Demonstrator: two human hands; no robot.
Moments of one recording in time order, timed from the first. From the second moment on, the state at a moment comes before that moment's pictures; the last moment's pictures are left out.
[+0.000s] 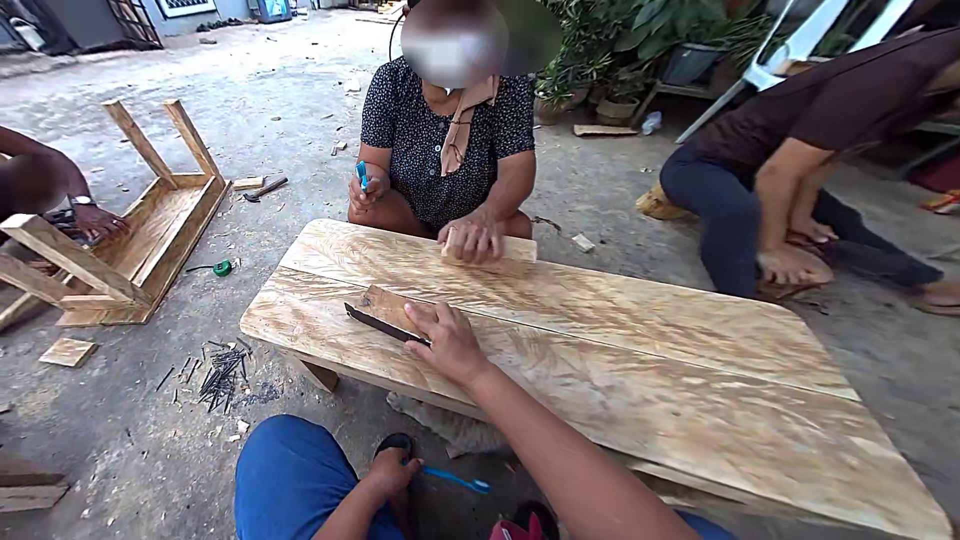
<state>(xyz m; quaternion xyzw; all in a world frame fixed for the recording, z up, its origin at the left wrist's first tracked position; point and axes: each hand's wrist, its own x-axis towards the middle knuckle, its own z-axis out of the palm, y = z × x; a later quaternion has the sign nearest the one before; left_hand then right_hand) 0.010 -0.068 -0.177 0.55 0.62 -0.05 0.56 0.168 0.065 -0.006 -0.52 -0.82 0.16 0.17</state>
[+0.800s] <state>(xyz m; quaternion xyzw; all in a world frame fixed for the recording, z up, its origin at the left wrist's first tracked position) 0.013 -0.068 -0.178 0.54 0.59 -0.04 0.60 0.139 0.089 -0.004 -0.54 -0.82 0.14 0.17</state>
